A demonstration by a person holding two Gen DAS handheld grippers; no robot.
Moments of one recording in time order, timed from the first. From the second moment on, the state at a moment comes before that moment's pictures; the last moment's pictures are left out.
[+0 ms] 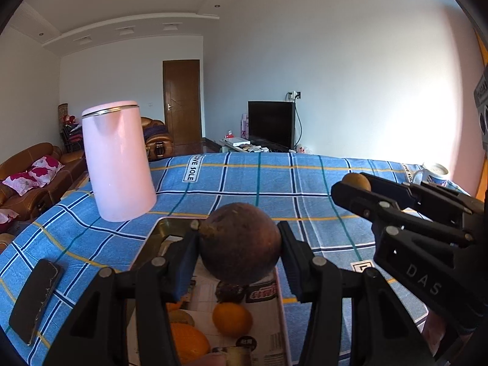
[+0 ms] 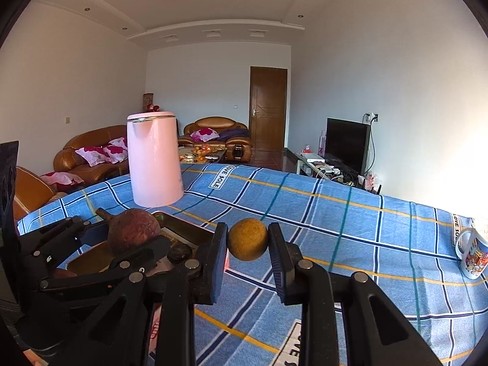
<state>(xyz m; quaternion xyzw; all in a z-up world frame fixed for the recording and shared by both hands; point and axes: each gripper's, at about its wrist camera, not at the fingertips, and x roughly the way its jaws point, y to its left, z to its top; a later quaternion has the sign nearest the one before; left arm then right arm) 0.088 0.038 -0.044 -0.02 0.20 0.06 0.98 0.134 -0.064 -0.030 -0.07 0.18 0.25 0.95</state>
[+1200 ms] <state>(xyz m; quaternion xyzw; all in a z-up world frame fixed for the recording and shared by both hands) 0.105 0.118 -0.069 -0.05 0.27 0.09 0.96 0.172 0.027 -0.069 -0.10 0.28 0.28 0.91</state>
